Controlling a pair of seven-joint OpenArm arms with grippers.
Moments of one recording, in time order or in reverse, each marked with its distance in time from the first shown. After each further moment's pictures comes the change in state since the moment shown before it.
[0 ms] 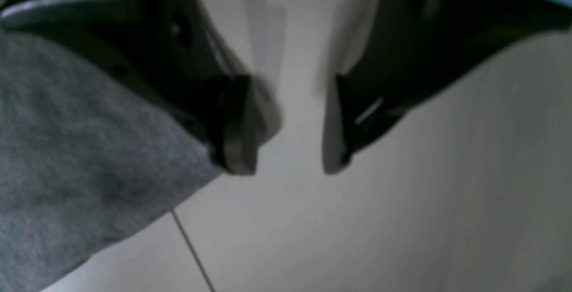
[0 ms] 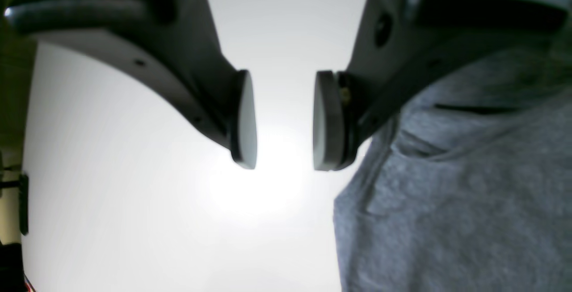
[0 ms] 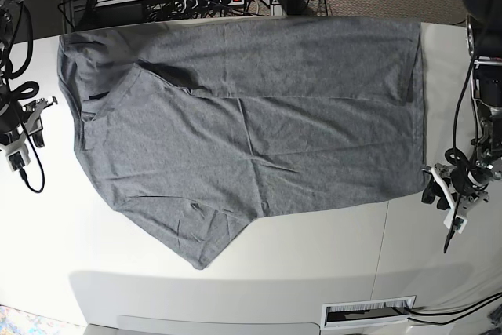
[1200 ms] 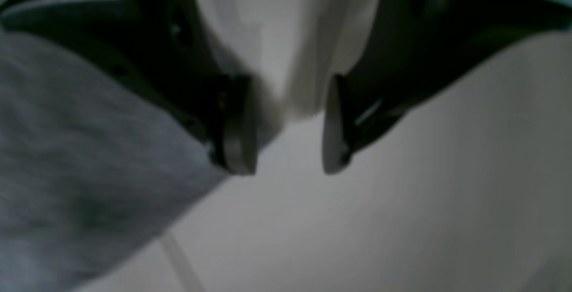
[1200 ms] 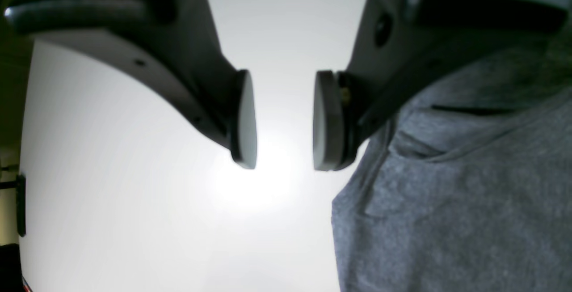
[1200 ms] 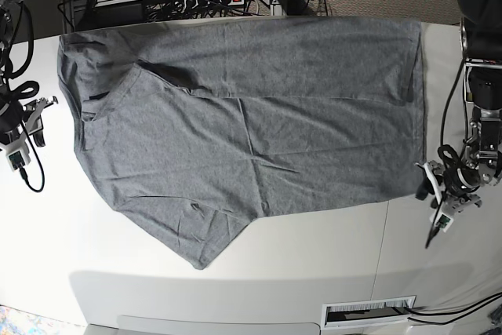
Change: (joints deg) left arm -0.3 2.1 0.0 0.0 10.2 2.0 -1.0; right arm -0.1 0.0 0.0 0.0 0.4 0.0 -0.1
